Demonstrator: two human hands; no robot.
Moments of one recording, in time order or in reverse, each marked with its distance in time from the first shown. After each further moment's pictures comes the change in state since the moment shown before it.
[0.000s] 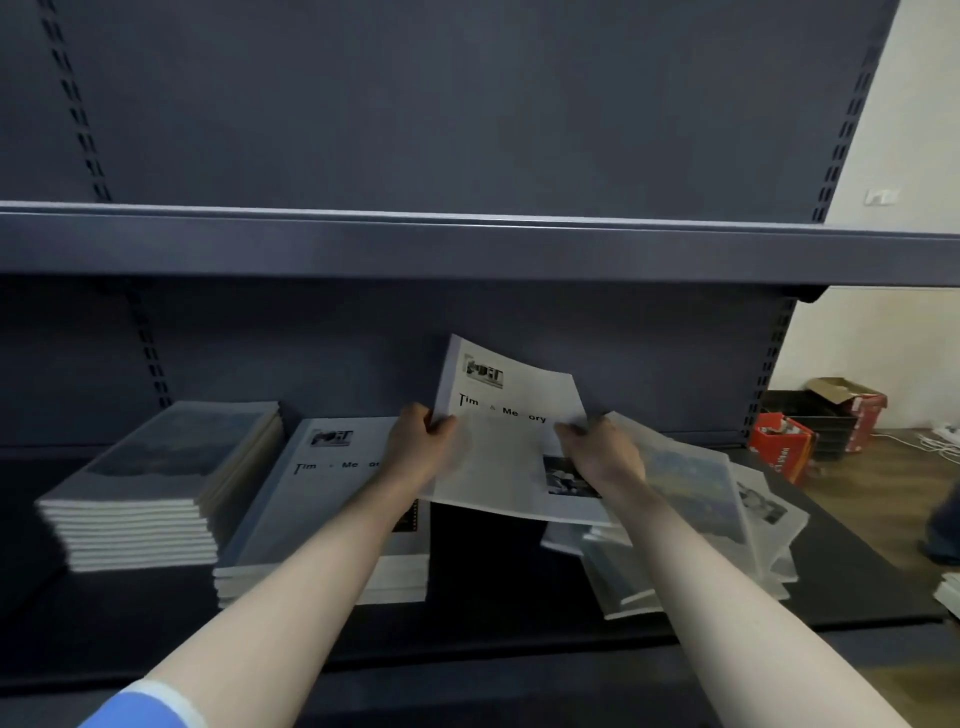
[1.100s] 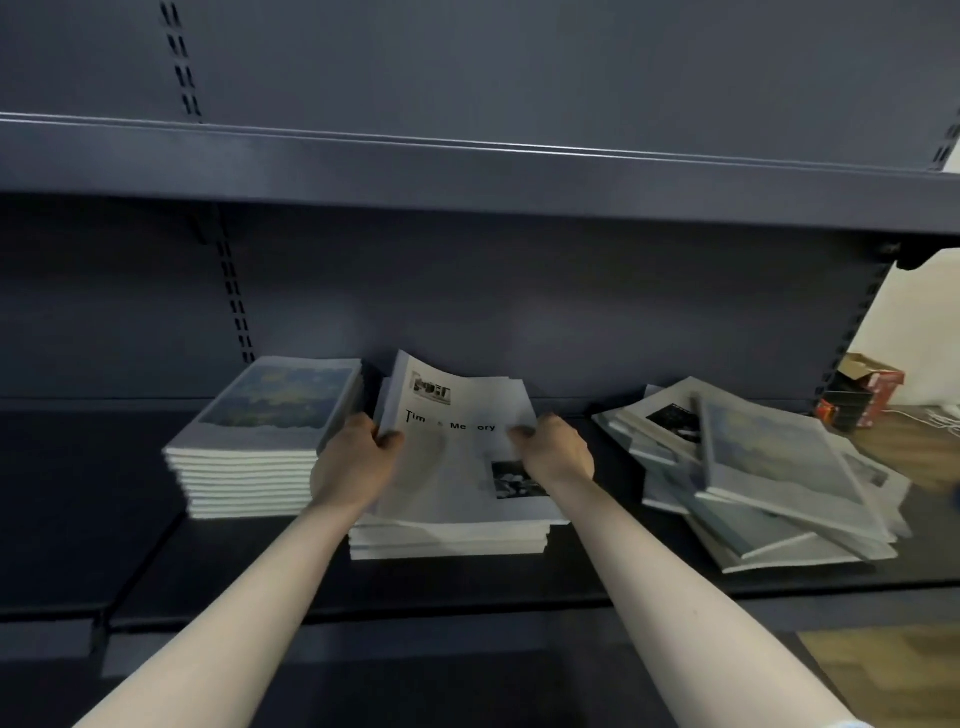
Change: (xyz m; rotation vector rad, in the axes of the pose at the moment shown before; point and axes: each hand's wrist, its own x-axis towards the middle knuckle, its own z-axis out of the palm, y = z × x) left_hand -0.010 -0.115 -0.136 0.387 0.105 -0.023; right_hand -0.070 -0.095 0.123 -0.034 -0.133 -0.031
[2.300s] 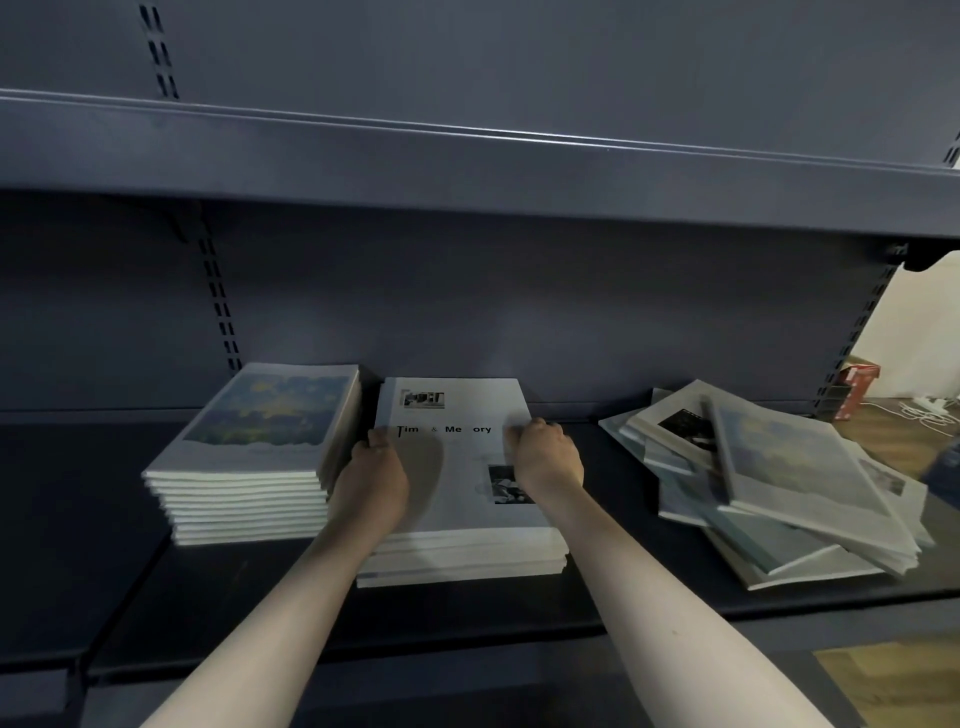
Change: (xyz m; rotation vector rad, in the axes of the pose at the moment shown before) left_hand 0.021 -0.004 0.022 0.328 -0.173 0.020; right_hand 0.018 -0.019 0.022 -0.213 0.005 -0.027
